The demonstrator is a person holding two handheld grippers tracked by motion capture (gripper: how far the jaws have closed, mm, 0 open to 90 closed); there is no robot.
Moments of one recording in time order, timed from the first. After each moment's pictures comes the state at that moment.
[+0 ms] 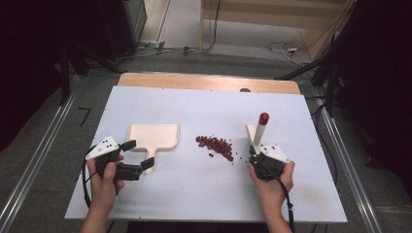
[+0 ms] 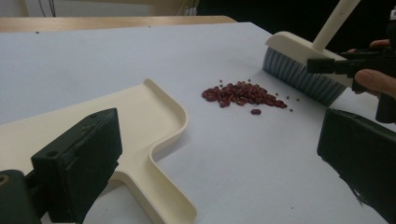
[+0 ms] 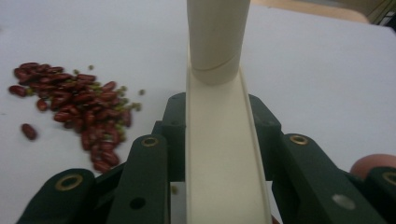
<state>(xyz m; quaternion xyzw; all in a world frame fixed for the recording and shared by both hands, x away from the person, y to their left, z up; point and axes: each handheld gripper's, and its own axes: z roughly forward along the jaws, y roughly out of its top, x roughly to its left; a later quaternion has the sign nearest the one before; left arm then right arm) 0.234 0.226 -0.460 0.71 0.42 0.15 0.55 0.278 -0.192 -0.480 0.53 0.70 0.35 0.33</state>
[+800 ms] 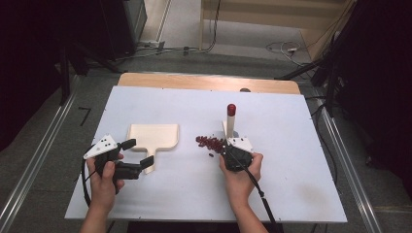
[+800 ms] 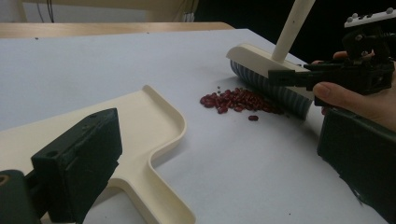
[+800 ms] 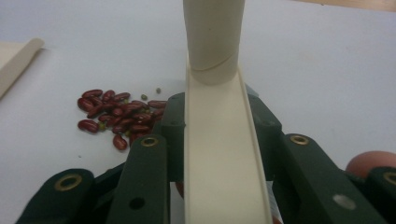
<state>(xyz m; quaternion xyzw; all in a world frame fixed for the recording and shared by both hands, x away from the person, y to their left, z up) 0.235 0.229 -0.458 0.70 0.42 0.15 0.56 0.297 -0.117 -0.484 0.55 0.69 0.35 0.32</state>
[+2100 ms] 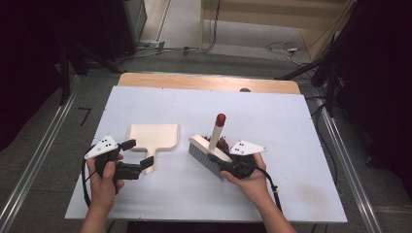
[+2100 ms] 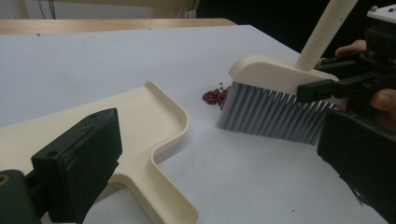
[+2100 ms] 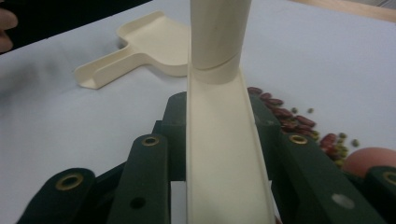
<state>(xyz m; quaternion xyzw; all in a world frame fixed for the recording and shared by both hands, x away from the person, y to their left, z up) 0.235 0.228 -0.460 0.70 0.42 0.15 0.56 0.298 -0.153 -0.483 0.28 0.81 0.50 0.12</state>
